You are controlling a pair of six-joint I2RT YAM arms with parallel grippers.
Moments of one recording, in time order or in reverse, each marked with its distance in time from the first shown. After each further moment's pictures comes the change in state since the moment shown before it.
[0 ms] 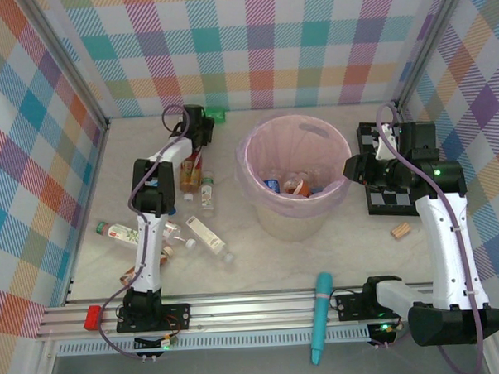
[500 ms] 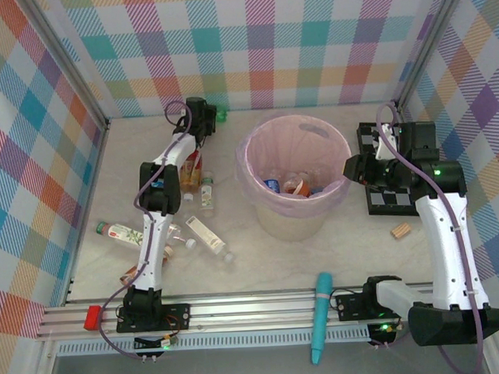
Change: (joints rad) left arm -0.010 0.225 0.378 -0.026 0.005 -0.119; right arm 0.000 0.000 0.000 -0.001 0.006 0.000
